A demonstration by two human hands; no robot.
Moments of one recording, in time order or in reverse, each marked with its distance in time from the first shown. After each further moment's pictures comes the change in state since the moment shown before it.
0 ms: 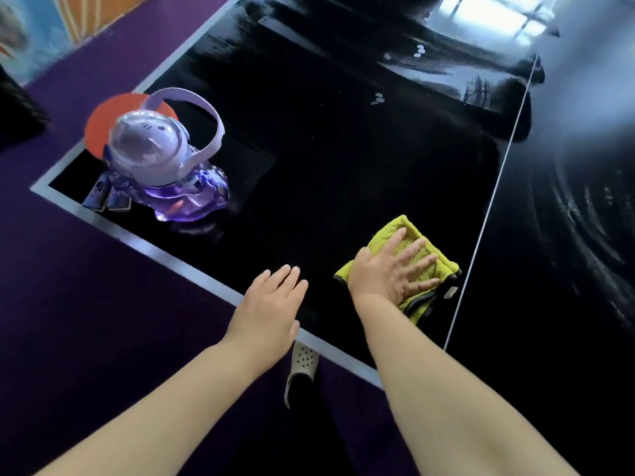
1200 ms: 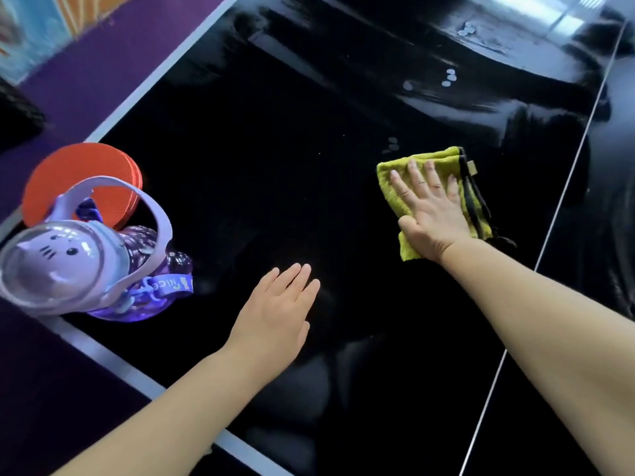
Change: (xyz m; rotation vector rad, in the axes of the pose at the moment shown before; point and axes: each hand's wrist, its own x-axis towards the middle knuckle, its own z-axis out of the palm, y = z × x) left_hand 0.168 -0.042 -0.010 -0.029 0.015 -0.012; right_hand 0.259 -0.079 -0.092 -0.433 -0.054 -0.877
